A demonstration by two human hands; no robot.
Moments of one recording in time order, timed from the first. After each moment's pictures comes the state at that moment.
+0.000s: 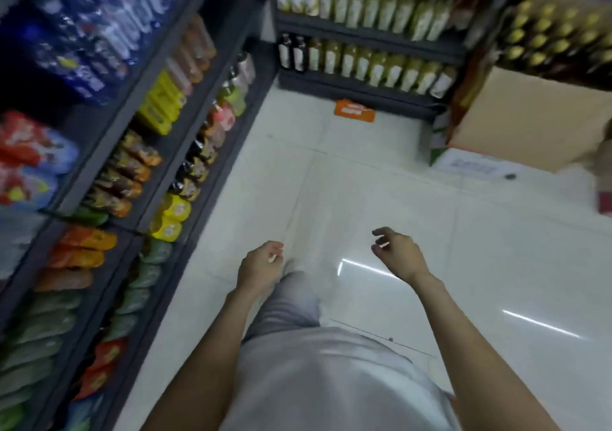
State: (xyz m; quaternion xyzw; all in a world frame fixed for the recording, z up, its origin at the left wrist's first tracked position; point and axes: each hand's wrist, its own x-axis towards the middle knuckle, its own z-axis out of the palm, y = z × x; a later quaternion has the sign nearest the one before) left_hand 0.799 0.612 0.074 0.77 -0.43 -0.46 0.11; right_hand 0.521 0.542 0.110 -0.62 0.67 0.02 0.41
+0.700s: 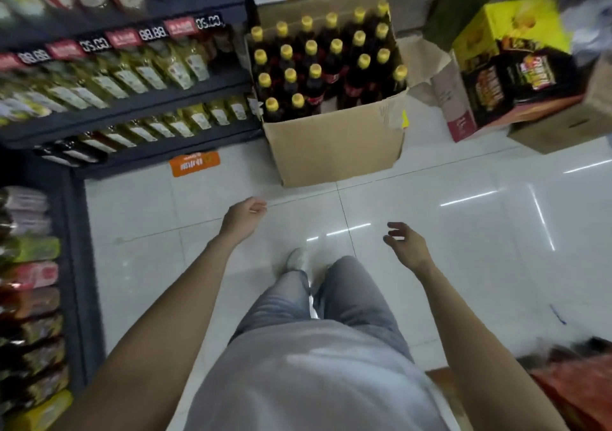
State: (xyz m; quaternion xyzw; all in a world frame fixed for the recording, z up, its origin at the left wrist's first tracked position) left_hand 0.386 0.118 0.031 0.62 -0.60 -0.50 -0.03; right_hand 0.098 0.303 0.065 -0.23 0.85 -0.14 0.46
